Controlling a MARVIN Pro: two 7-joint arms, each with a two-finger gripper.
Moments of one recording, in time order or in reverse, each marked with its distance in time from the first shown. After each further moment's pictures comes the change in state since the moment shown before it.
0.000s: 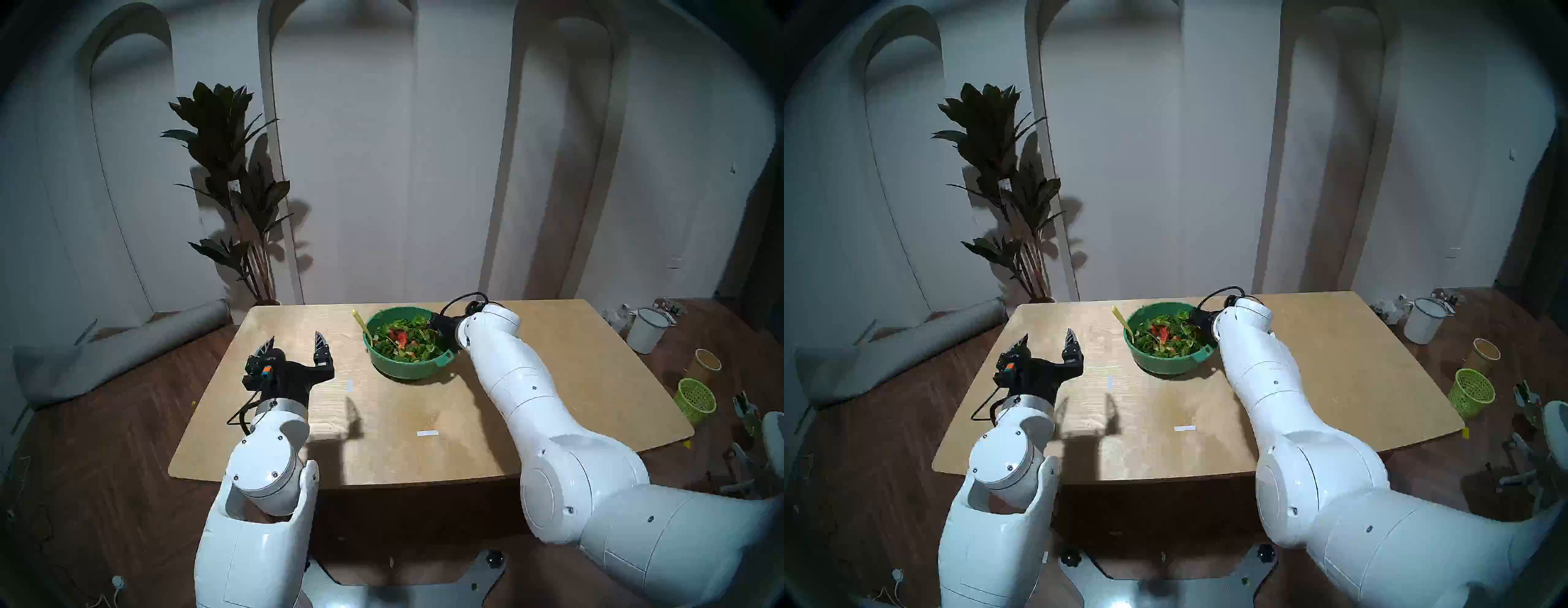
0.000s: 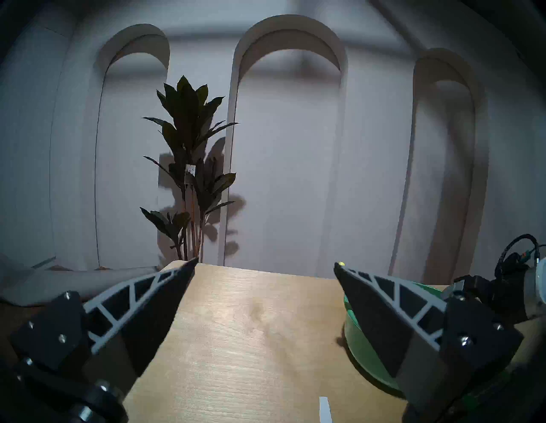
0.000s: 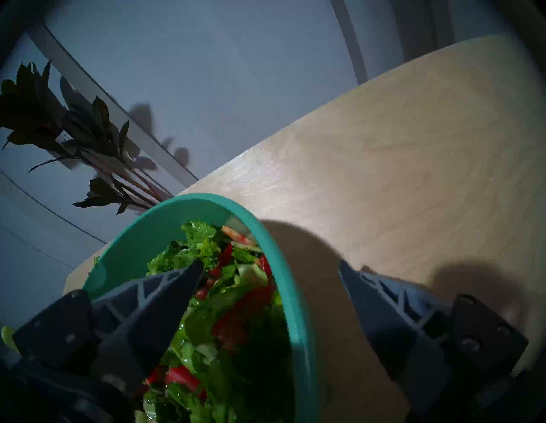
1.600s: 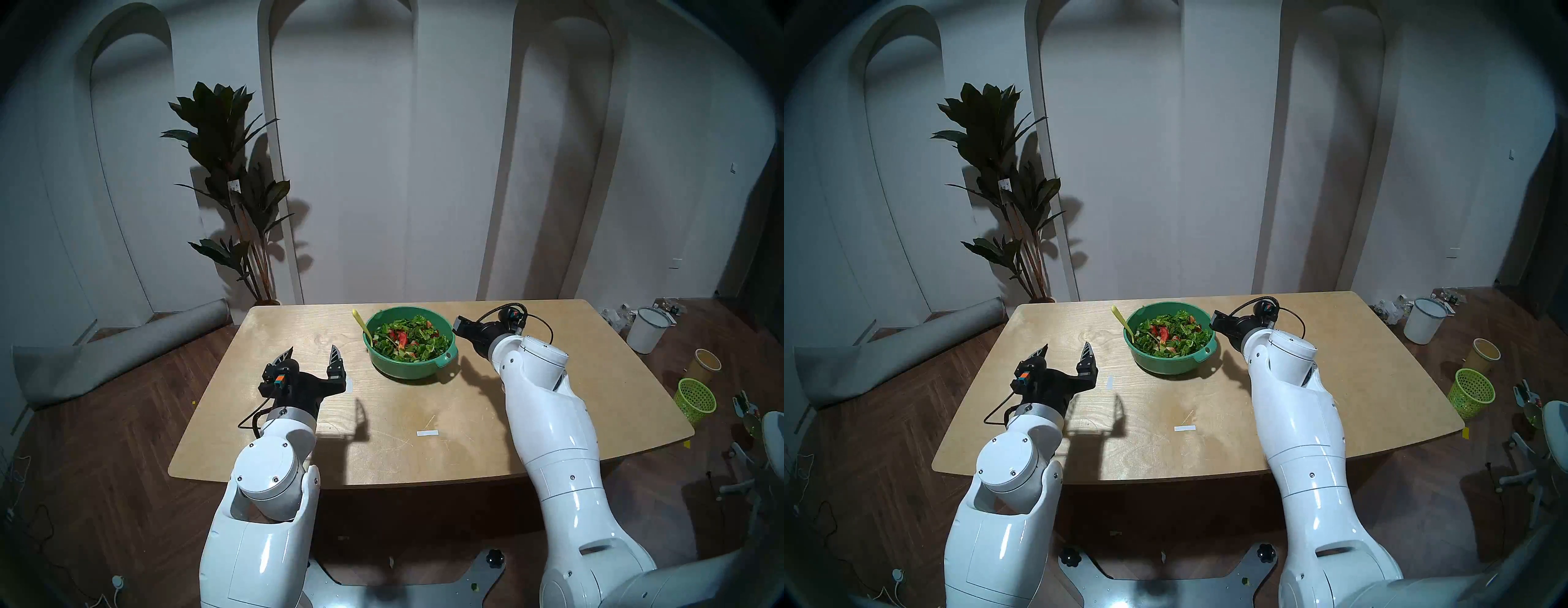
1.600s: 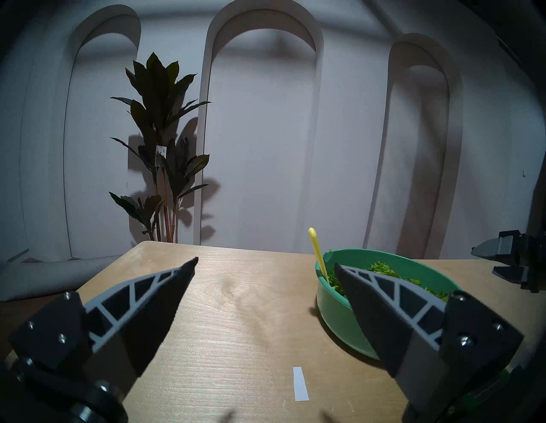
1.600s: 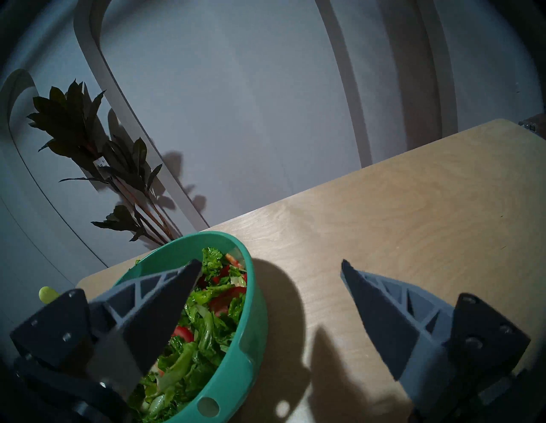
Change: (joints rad) left arm -0.007 -0.009 -0.017 0.069 -0.010 -0.003 -0.124; right arm -0.429 0.068 -0.021 -0.676 -0.107 -0.011 0.091
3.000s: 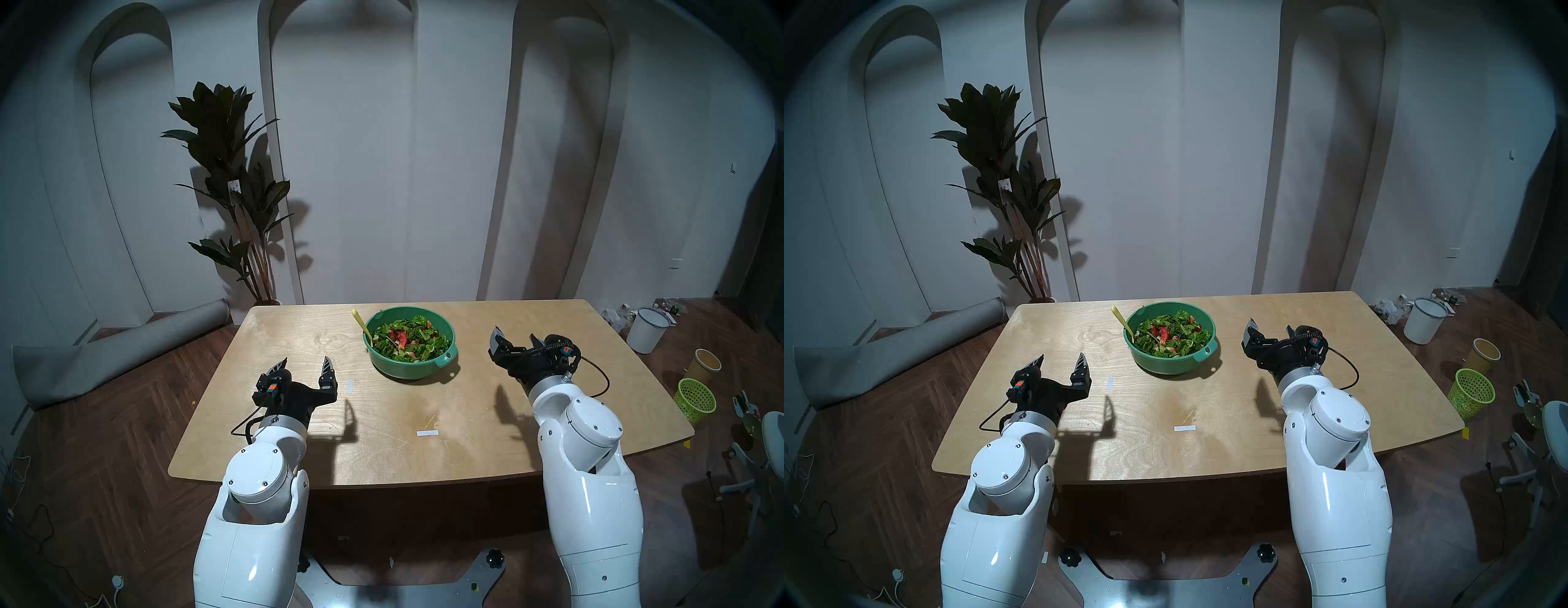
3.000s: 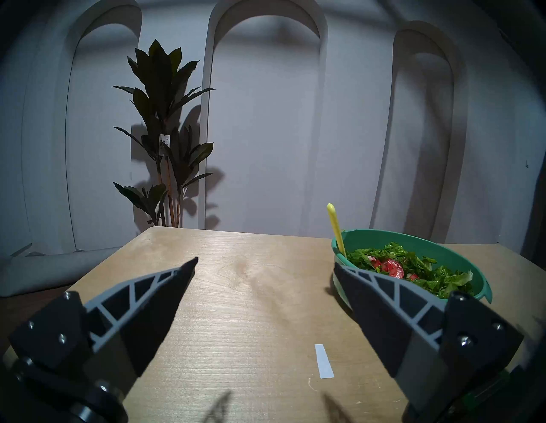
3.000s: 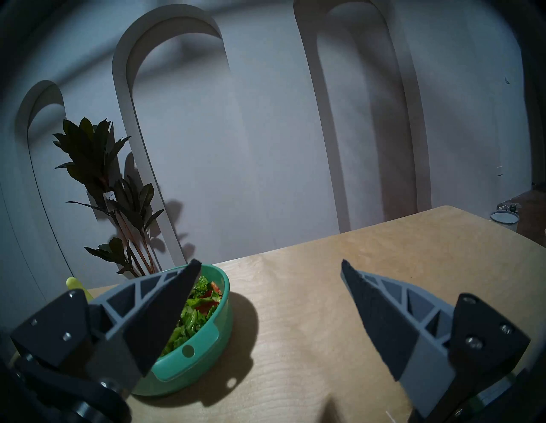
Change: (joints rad) left arm 0.002 0.008 -0.045 0.052 -0.017 -0.001 -0.054; right arm -0.413 0.024 0.083 -0.468 -0.138 -0.229 0.122
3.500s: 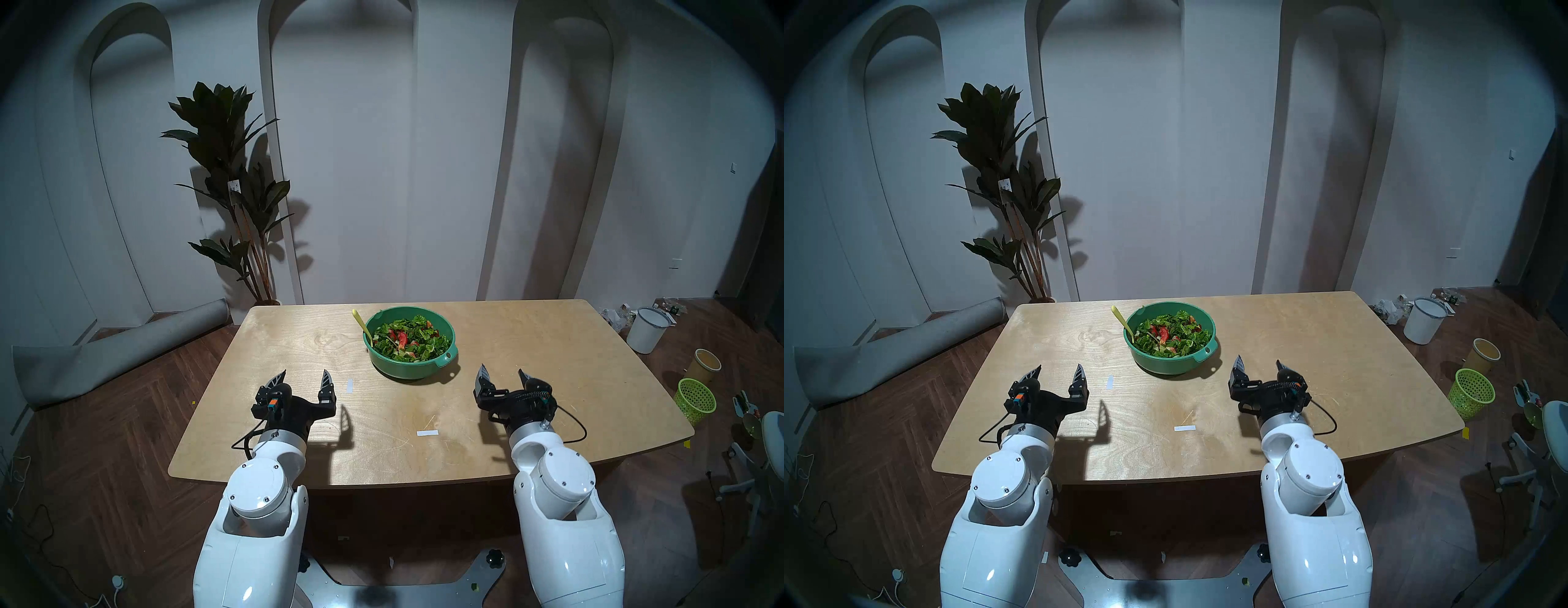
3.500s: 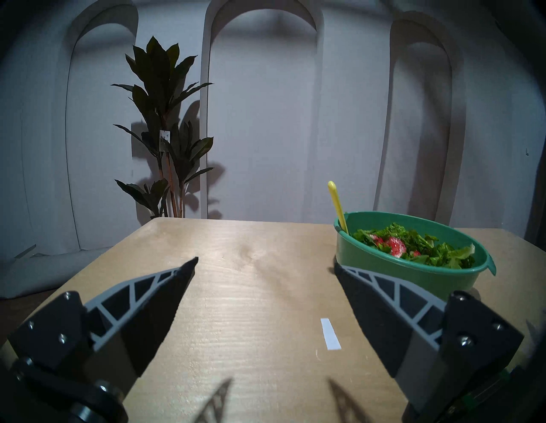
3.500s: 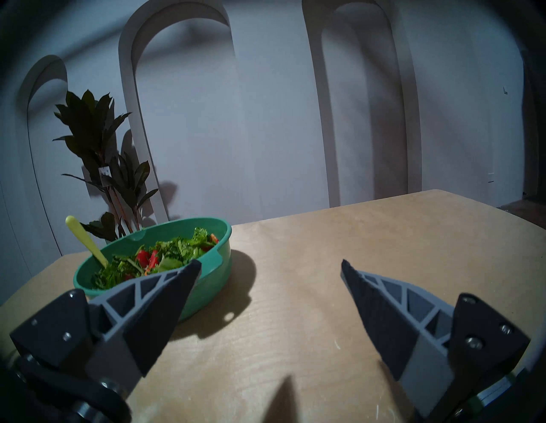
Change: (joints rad) left arm 0.027 0.010 -0.015 0.019 0.021 -0.044 0.000; right arm -0.151 -0.039 -0.064 0.035 -0.104 -0.202 -0.022
